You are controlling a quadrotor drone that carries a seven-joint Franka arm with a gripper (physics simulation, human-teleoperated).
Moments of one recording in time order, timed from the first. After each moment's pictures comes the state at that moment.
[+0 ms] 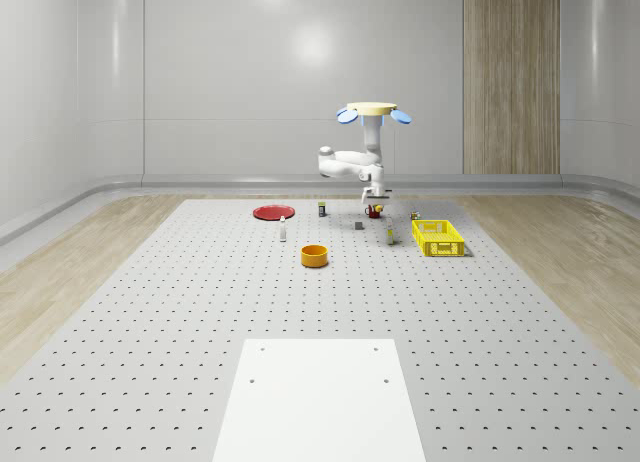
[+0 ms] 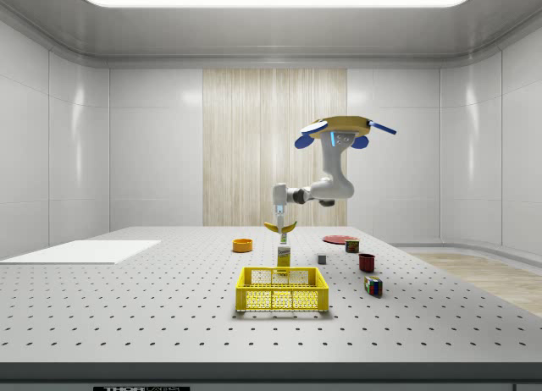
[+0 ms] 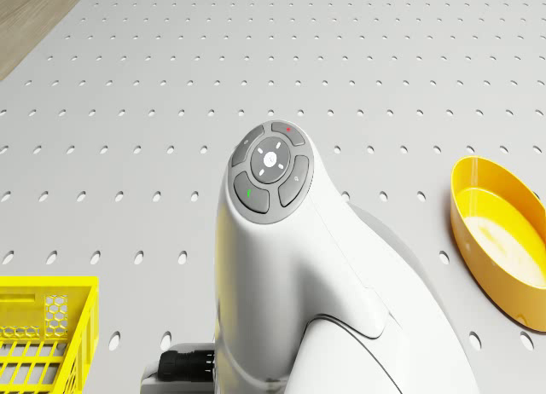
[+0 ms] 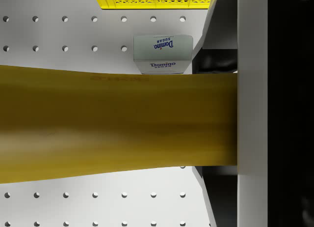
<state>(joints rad) -1.17 -1.54 1.43 -2.88 -1.72 1.58 1.70</state>
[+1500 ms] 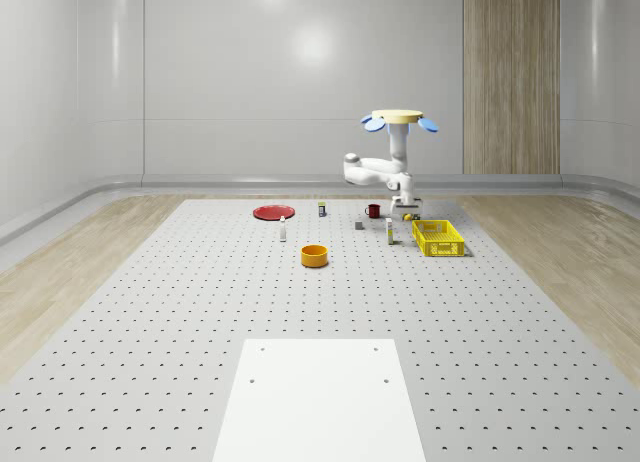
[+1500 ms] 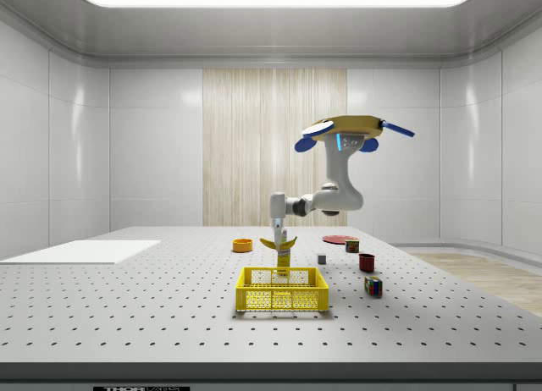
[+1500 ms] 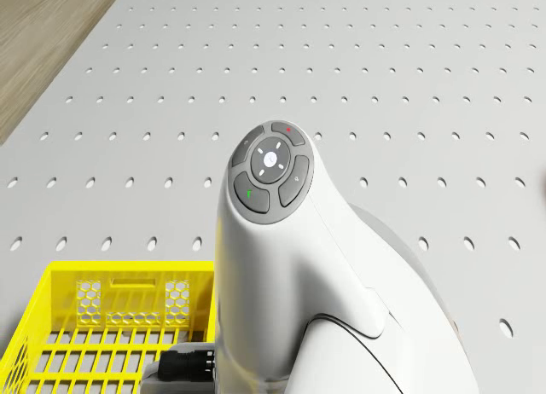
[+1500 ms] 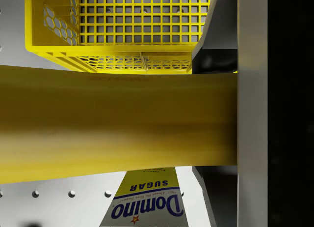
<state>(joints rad) -1.18 -1.56 1.43 -2.88 -1.71 1.59 1.70</state>
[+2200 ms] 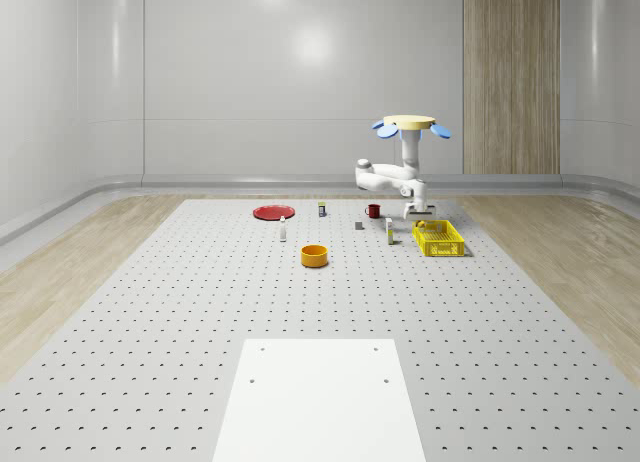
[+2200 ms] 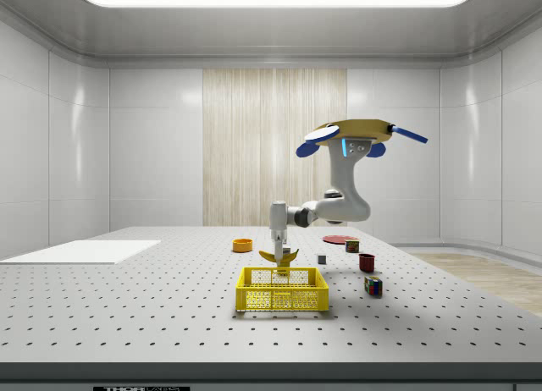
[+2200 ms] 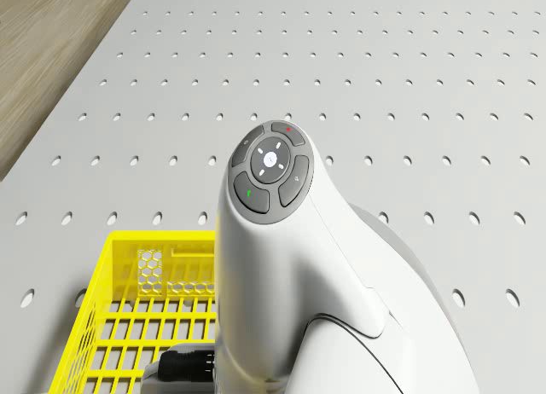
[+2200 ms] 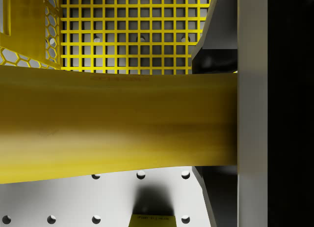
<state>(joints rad) -1.18 -1.57 1.43 -2.88 -1.71 1.60 1.70</state>
